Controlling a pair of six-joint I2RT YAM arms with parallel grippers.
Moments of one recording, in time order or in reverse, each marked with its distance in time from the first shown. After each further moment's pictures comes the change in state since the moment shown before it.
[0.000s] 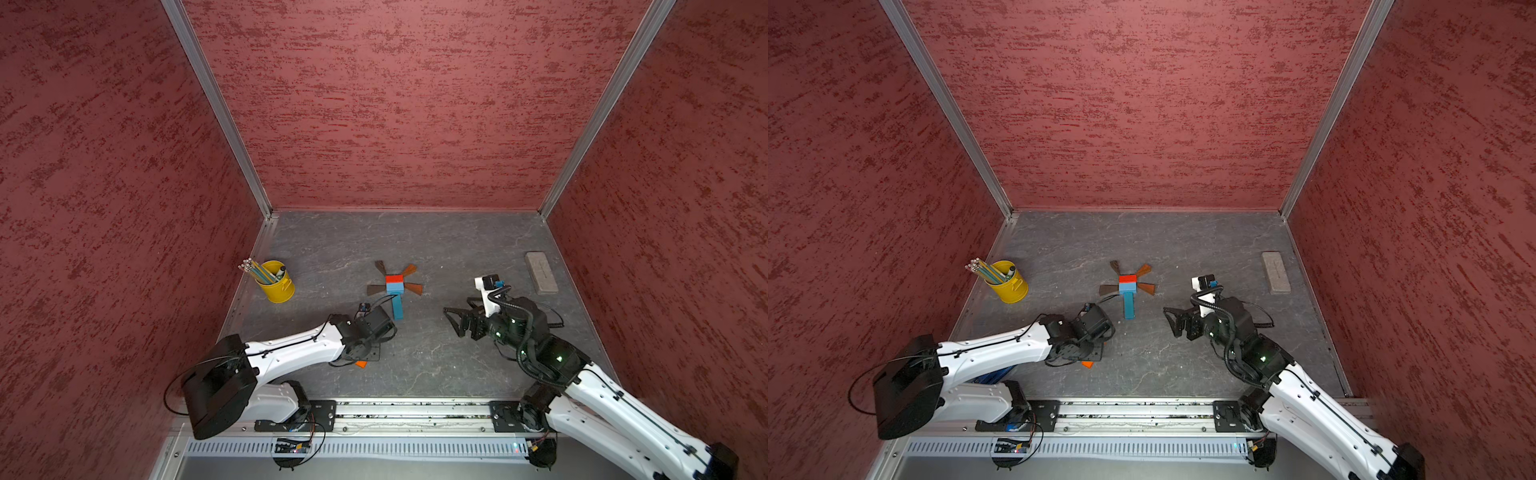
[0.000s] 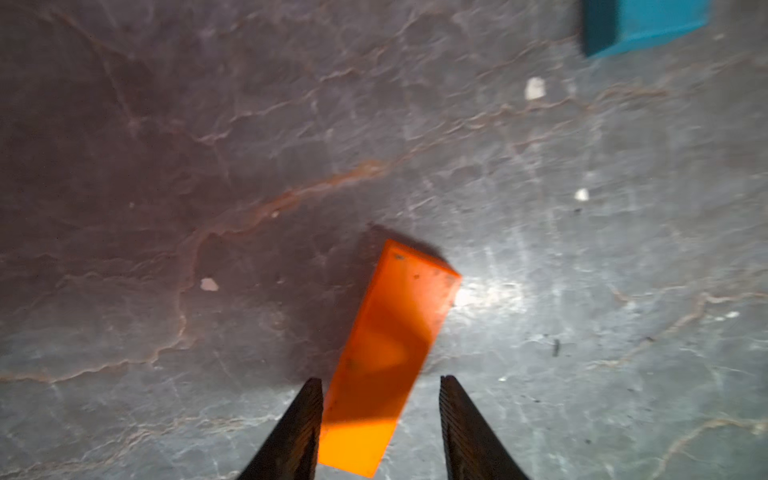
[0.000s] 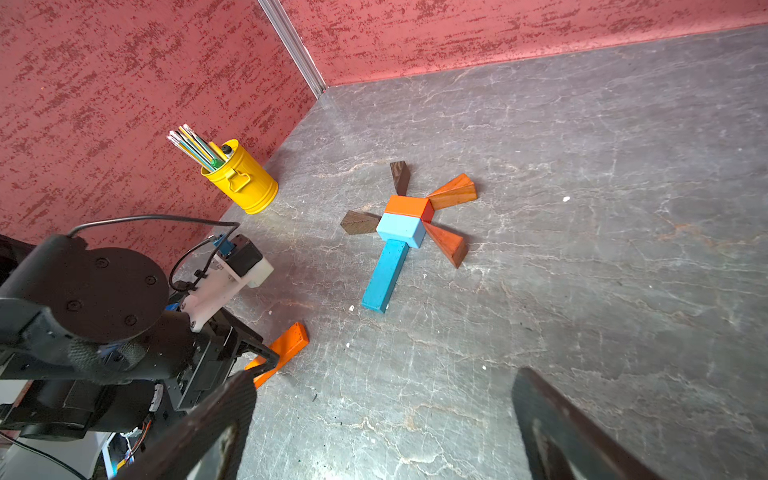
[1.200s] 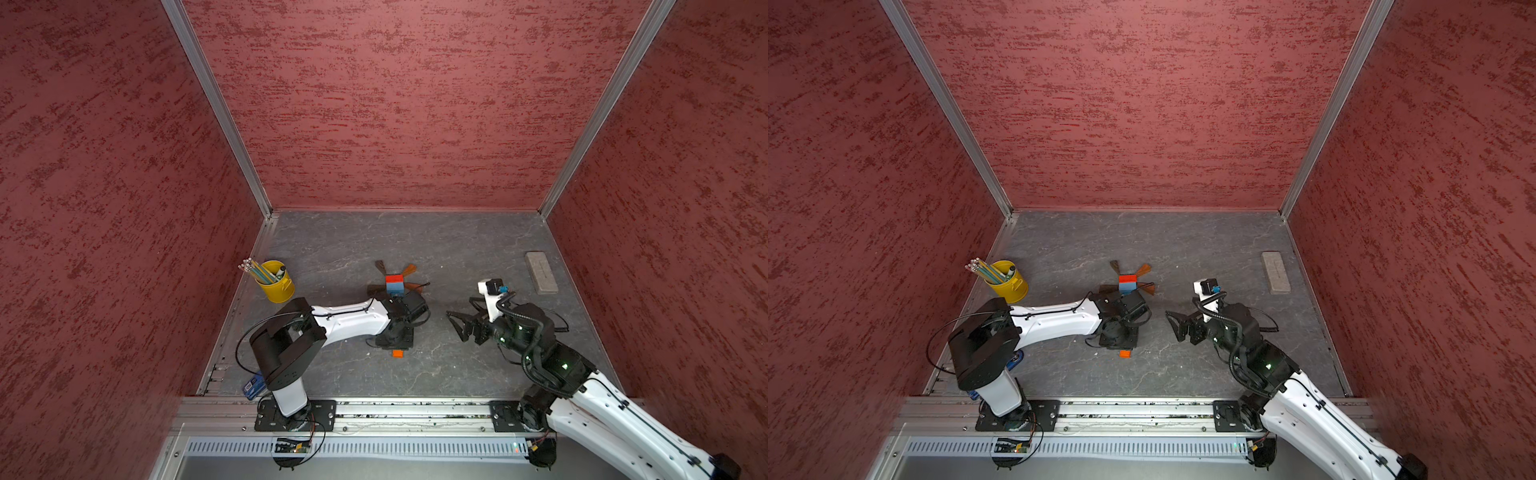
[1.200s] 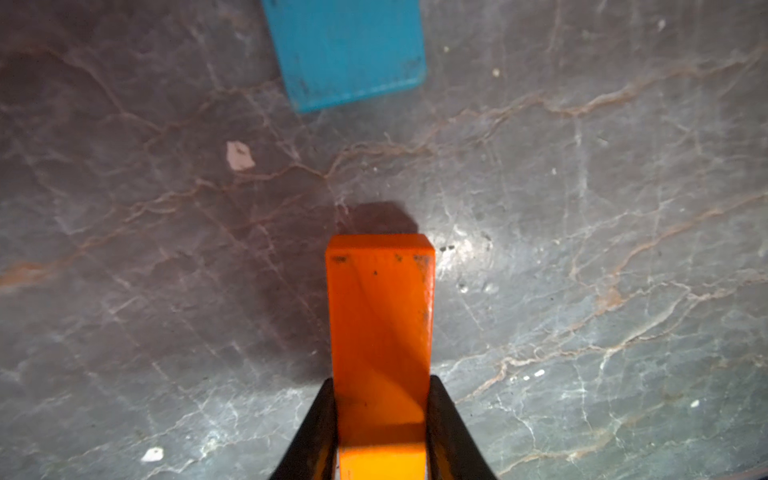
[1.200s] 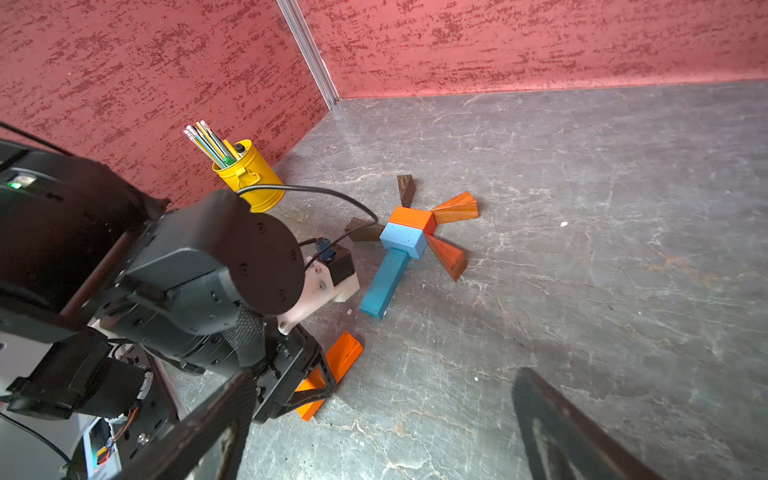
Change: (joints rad) left arm -0.042 0.426 0.386 -0.016 0.167 -0.053; right arm 0.000 -0.108 -0.057 0.022 -0.015 -0.093
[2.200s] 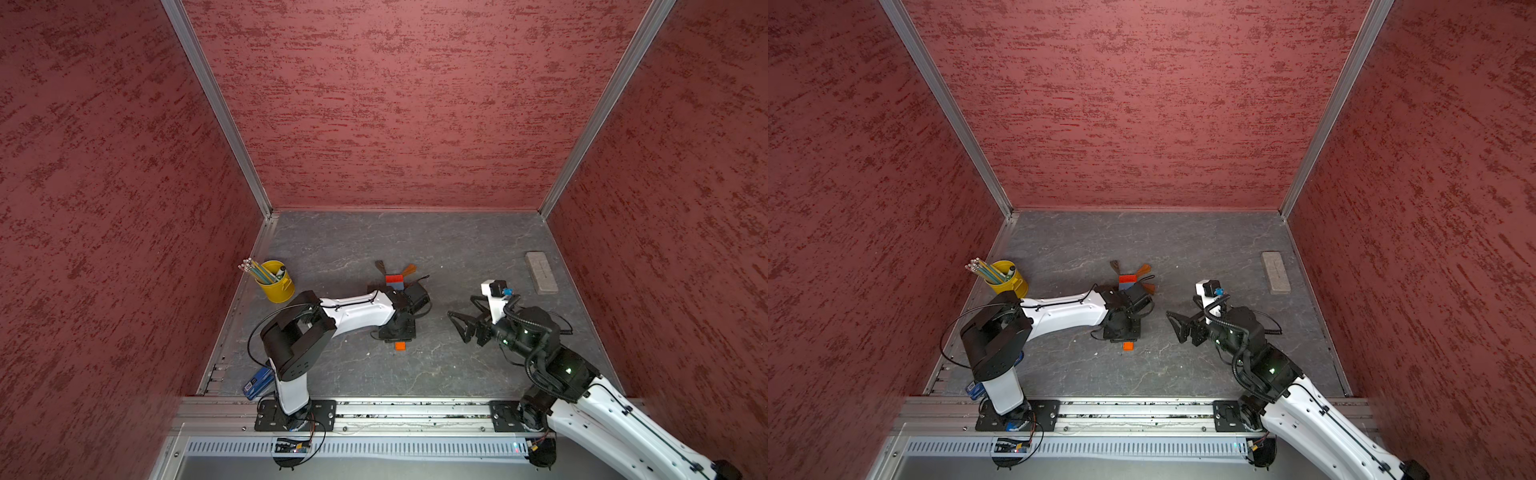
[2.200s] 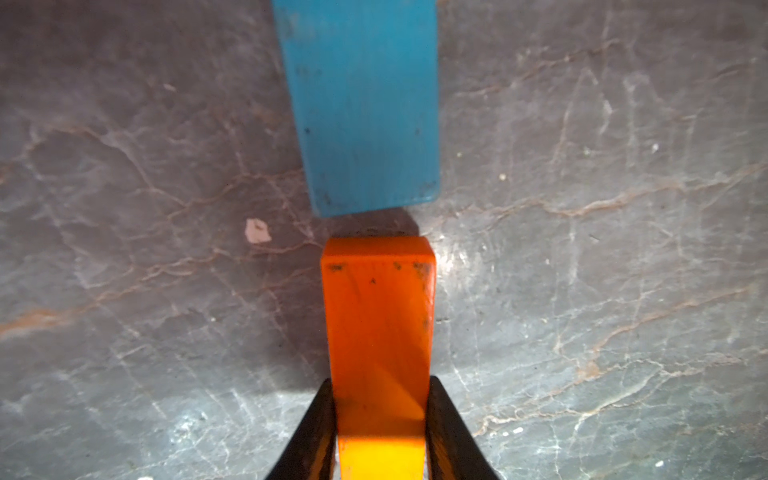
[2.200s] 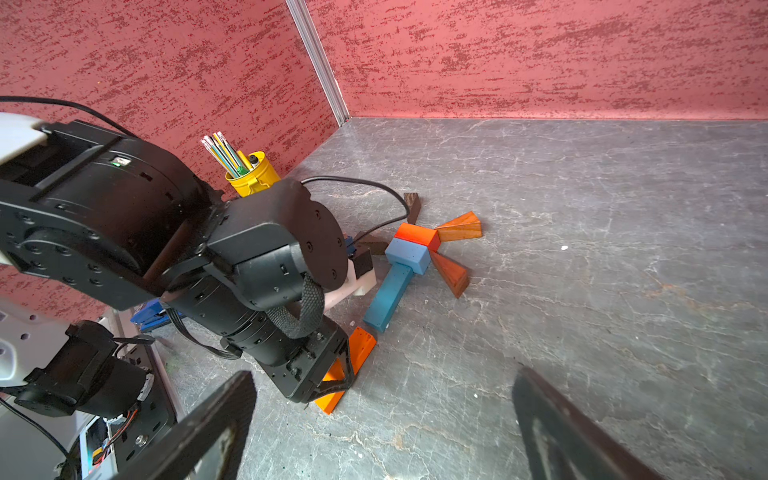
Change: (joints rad) left arm 0.047 0.075 0.083 -0.027 -0.005 -0.029; right arm 0.000 -0.029 -0.007 0.025 -0.008 -0.021
